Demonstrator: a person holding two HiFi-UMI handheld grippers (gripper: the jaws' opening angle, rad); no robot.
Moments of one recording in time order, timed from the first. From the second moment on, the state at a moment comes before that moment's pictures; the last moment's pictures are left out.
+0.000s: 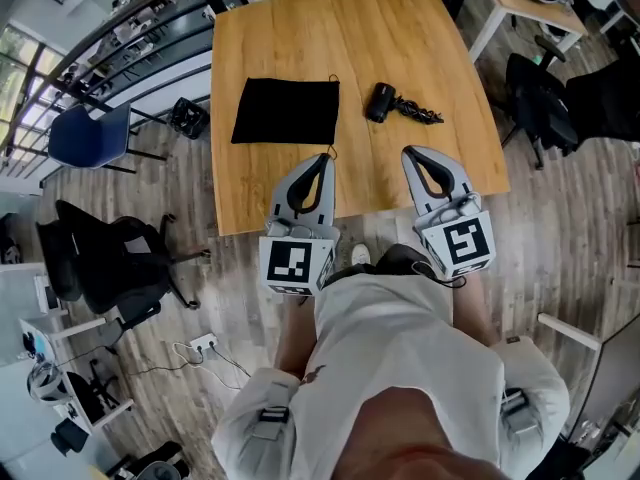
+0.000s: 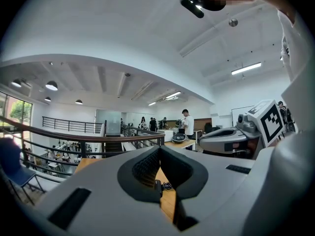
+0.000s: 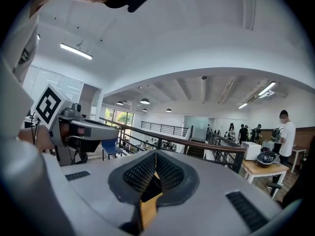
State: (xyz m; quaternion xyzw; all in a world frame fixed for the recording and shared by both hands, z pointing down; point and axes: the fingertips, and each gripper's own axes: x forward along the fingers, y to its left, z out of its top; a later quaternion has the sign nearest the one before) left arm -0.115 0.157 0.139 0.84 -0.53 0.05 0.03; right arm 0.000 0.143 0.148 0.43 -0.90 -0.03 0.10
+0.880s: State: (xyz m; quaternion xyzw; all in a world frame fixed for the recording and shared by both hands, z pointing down) left arm -0.082 0.059 0.161 0.86 -0.50 0.07 0.05; right arm 0.029 0.050 0.172 0.45 -0.89 -0.01 0.11
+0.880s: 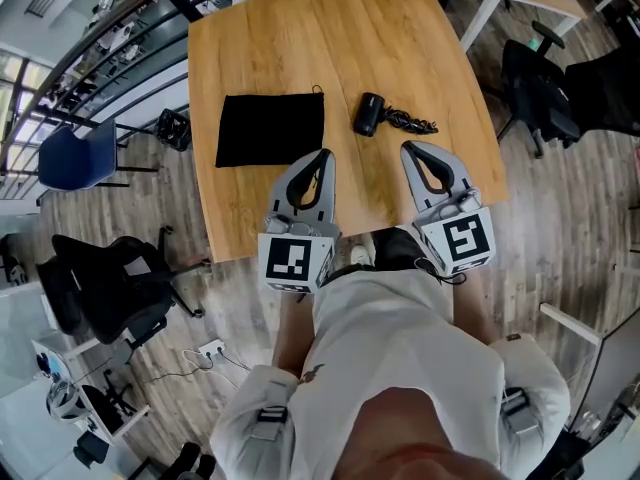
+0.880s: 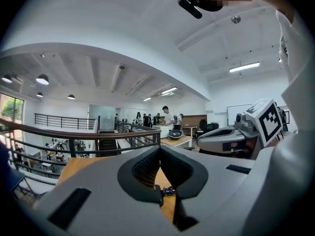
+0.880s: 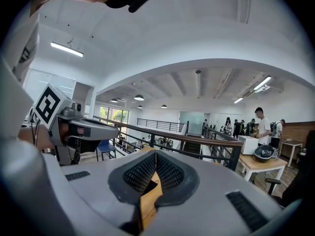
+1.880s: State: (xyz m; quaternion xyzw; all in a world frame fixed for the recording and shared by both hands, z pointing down) left arm -0.012 -0.056 0.201 0.87 -0.48 0.12 0.08; right arm 0.069 -0.065 0.224 0.42 -0.90 0.06 0.13
